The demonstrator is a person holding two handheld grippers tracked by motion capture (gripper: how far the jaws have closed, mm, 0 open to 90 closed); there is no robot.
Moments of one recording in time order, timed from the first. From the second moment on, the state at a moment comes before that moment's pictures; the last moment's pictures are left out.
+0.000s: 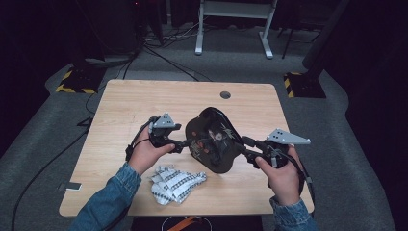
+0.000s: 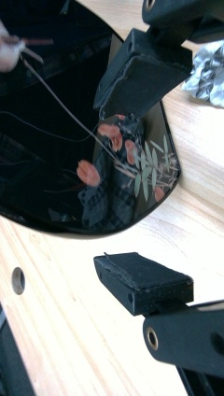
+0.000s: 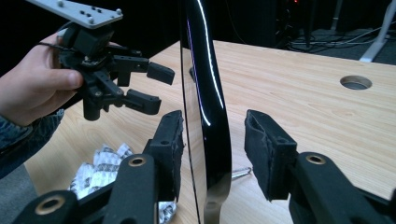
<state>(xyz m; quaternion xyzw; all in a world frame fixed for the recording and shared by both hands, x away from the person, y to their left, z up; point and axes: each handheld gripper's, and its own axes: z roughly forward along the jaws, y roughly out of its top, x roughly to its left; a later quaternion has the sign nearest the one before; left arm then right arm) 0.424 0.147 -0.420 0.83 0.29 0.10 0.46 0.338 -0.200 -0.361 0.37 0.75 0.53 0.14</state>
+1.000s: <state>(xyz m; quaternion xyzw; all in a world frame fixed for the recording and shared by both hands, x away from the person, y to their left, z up) 0.447 0.123 -0.450 0.84 0.25 0.06 0.48 0.330 -0.184 -0.367 0.41 0.76 0.47 0.16</state>
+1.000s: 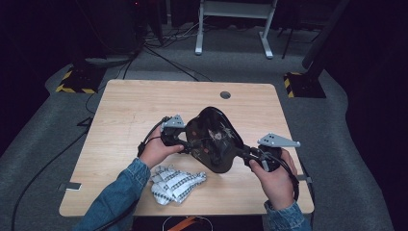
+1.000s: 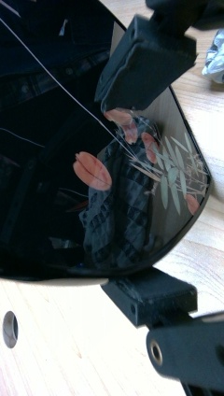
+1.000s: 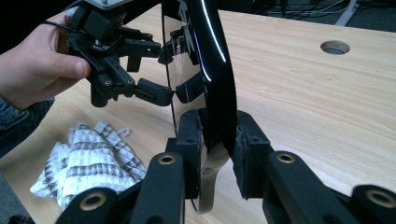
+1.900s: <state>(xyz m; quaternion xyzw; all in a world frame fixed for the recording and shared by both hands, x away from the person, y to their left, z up) 0.444 0.143 -0.429 0.82 0.31 0.08 0.48 0.349 -0.171 -0.354 0.41 0.77 0.46 0.18</state>
